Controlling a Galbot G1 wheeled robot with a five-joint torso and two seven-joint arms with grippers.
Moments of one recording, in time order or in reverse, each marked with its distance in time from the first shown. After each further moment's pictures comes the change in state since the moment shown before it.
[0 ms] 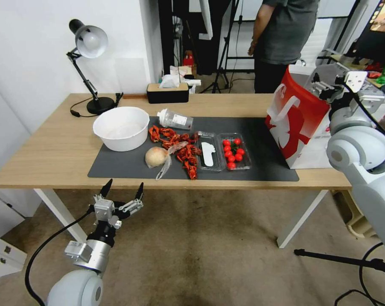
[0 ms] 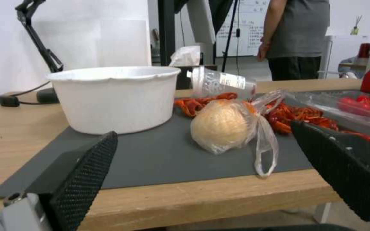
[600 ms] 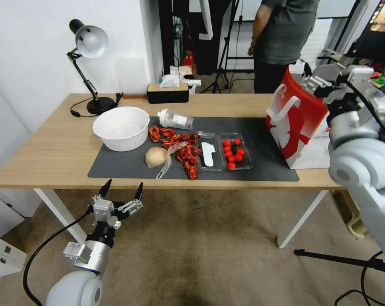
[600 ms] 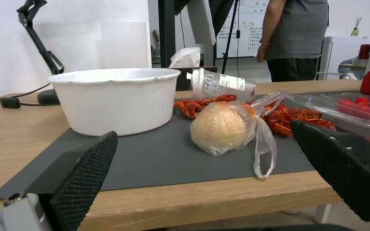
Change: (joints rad) left arm 0.006 -0.006 -0.002 -0.007 0.004 -0.002 0.001; right arm -0.234 0.002 0.106 0.239 0.016 0.135 -0.096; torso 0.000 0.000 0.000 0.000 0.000
